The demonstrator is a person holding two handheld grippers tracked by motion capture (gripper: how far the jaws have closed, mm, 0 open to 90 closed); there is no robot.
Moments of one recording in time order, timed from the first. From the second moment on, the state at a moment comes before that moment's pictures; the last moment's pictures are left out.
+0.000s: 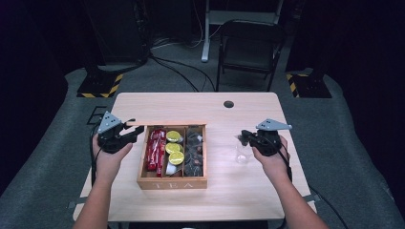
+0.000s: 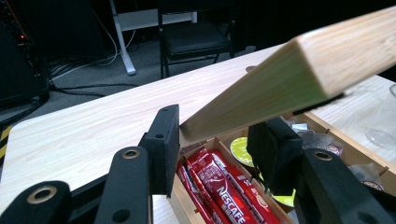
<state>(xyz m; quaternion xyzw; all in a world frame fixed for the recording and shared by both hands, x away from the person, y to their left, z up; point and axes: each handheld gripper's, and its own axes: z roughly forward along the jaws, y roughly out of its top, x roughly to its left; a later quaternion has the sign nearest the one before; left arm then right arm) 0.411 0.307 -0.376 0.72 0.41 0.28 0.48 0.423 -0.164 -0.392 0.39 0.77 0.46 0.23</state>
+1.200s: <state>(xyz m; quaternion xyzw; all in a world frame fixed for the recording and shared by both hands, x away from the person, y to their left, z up) 0.411 0.306 -0.376 0.72 0.41 0.29 0.48 0.429 -0.175 -0.428 0.42 0.78 0.41 0.23</state>
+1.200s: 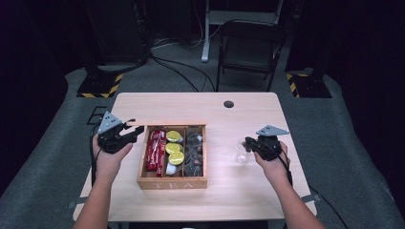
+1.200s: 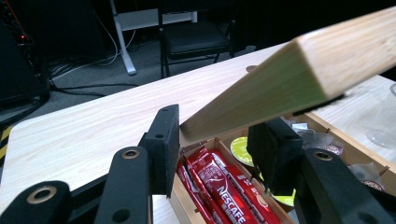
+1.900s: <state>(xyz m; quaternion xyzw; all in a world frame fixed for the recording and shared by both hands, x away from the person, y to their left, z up) 0.411 0.306 -0.376 0.72 0.41 0.29 0.48 0.432 -0.170 -0.441 0.43 0.78 0.40 0.22</state>
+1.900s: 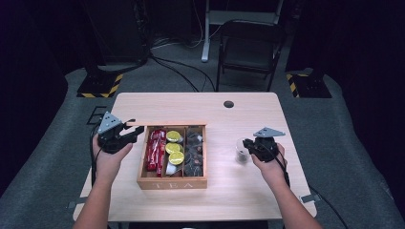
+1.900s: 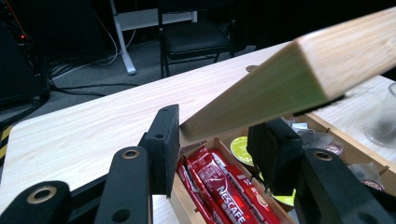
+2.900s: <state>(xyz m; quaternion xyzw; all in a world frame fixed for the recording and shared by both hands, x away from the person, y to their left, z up) 0.411 0.306 -0.377 0.72 0.41 0.28 0.48 0.422 -0.127 -0.402 0.37 0.78 0.45 0.21</state>
